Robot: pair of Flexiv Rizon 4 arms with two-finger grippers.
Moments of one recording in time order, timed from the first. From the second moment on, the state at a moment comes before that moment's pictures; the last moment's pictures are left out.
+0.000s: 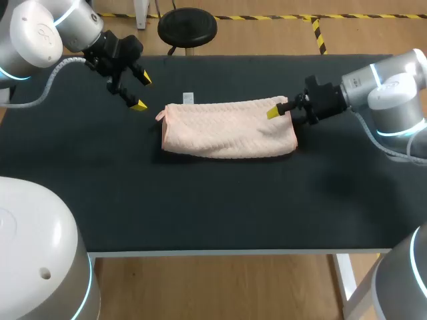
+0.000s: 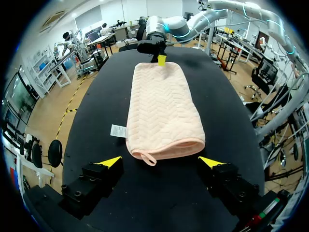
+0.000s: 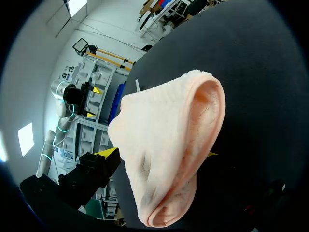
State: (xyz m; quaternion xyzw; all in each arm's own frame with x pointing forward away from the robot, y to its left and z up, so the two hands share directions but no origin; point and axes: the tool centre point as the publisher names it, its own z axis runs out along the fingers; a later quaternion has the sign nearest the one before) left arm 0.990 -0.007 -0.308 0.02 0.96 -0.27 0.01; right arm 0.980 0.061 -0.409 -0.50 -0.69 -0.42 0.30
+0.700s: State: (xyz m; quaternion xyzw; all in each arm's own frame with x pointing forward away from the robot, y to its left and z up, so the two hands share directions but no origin) left arm 0.990 -0.007 -0.308 0.02 0.96 -0.27 0.01; right arm 0.991 0.061 -0.418 -0.57 -0.68 -0.36 0.29
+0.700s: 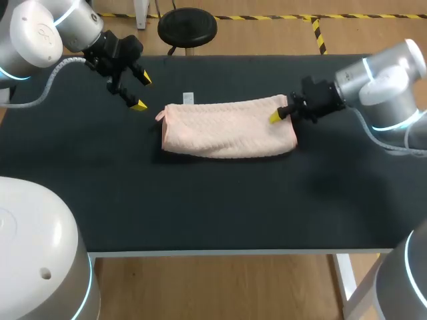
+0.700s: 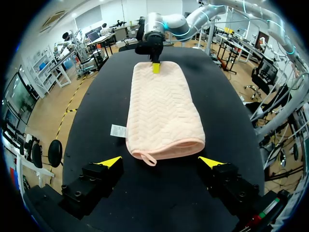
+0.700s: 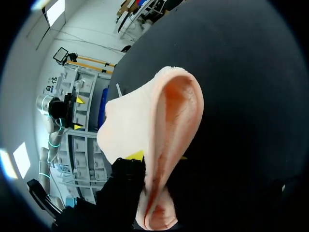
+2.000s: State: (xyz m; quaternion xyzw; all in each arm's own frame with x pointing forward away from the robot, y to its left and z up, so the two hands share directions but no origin) left arm 0.990 -0.007 -0.308 0.02 0.96 -0.27 0.01; right arm 0.976 0.274 -0.344 -0.45 -0.76 -0.33 0.32
